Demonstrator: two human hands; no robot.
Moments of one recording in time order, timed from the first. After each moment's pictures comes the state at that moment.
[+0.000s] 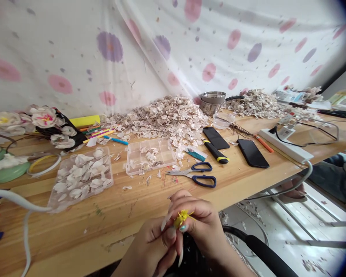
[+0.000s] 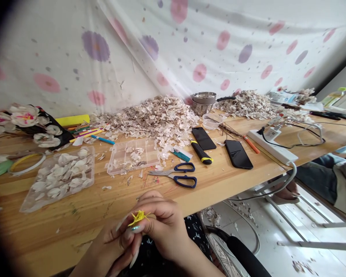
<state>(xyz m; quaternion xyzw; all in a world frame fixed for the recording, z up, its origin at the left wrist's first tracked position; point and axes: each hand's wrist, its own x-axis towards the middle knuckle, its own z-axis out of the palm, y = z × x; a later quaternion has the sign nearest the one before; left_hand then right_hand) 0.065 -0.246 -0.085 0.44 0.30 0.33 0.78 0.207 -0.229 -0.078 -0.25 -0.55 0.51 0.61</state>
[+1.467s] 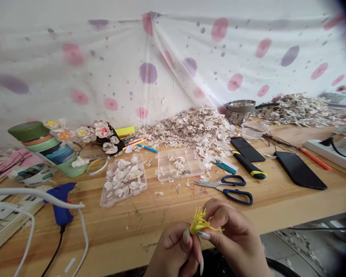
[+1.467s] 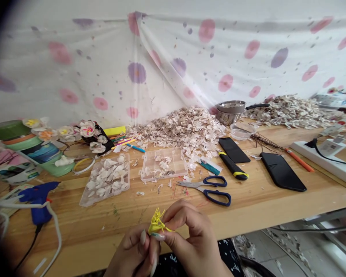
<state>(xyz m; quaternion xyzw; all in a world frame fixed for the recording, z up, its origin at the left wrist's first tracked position) 0.040 -0.244 -0.095 0.42 0.20 0.43 0.77 0.192 -0.226 -0.061 -0.30 -0.63 0.39 0.61</state>
